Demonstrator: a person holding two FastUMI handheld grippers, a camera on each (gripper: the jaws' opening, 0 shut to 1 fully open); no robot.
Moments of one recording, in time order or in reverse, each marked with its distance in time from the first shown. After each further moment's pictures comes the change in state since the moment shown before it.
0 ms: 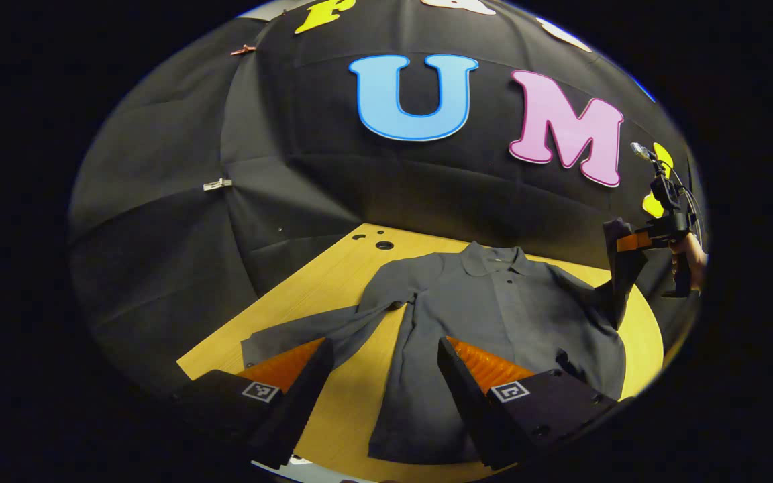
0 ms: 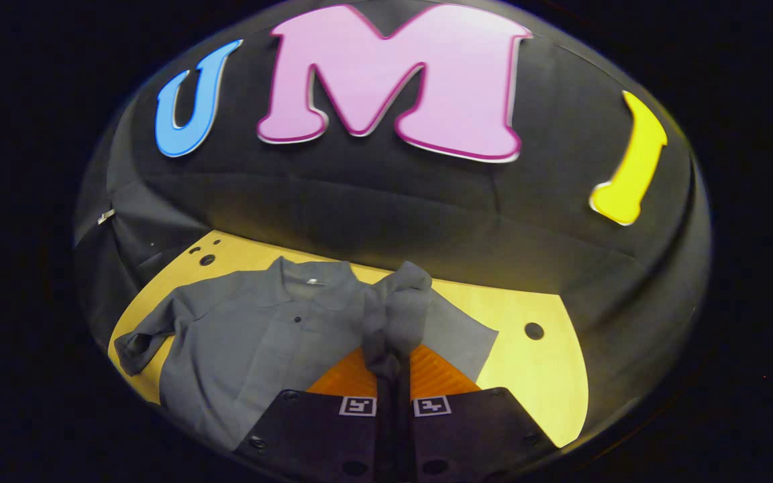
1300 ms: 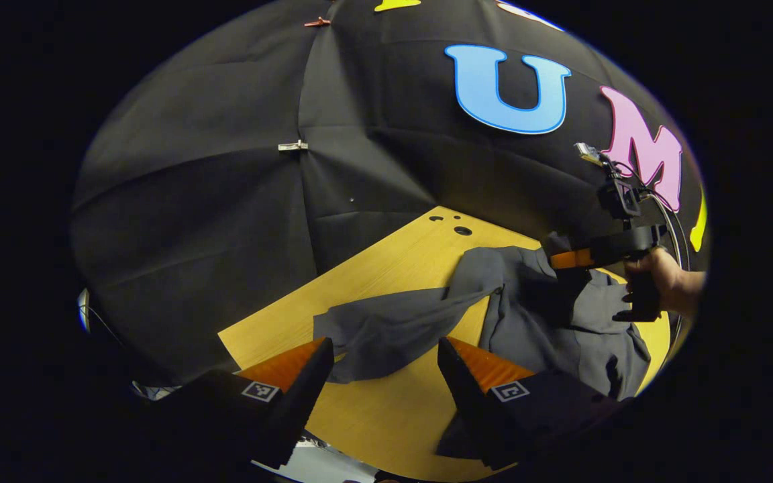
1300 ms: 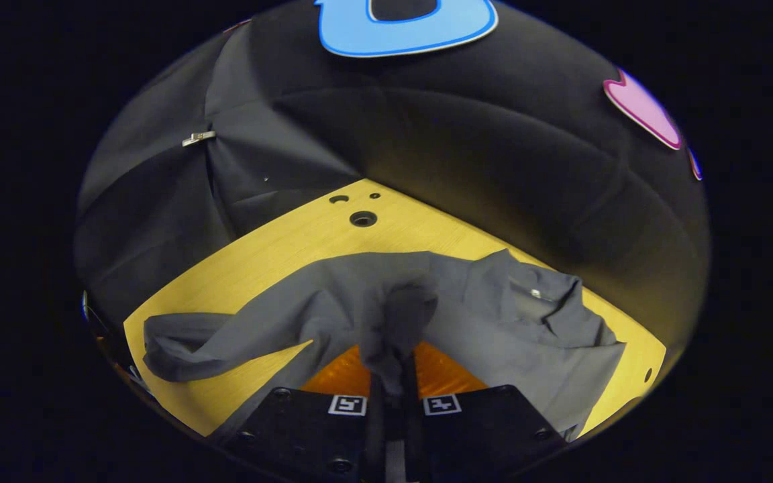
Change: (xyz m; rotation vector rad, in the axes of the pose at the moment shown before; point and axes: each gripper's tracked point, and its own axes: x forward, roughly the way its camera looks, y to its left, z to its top) left arm 0.008 0.105 -0.025 -0.151 0.062 0.209; right arm 0.079 0.341 -0.055 -0.261 0.135 0.439
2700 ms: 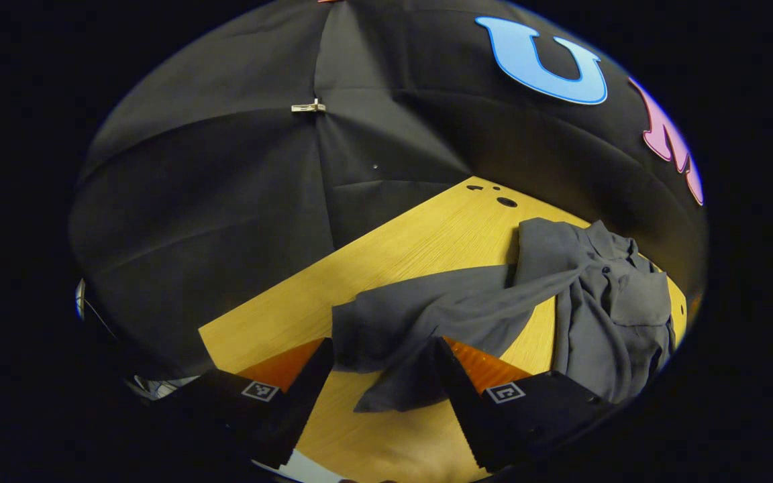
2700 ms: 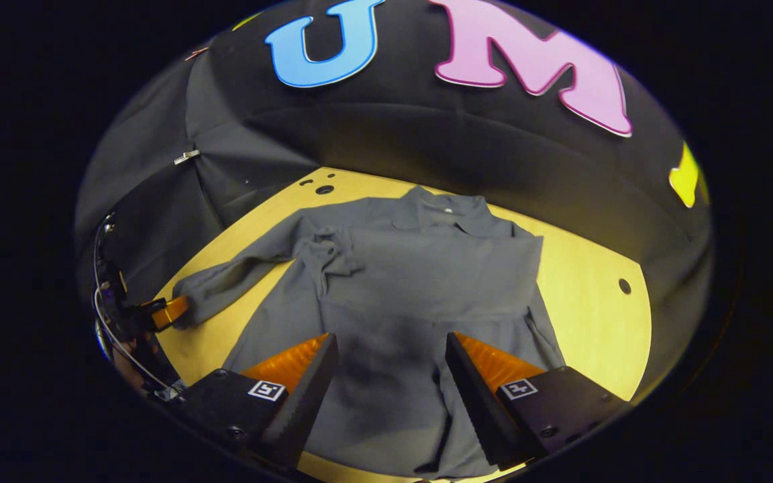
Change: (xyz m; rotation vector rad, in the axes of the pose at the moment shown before) left arm 0.102 0.044 -0.042 0.007 0.101 0.049; right arm -0.222 -0.058 -0.136 0.213 0.017 -0.161
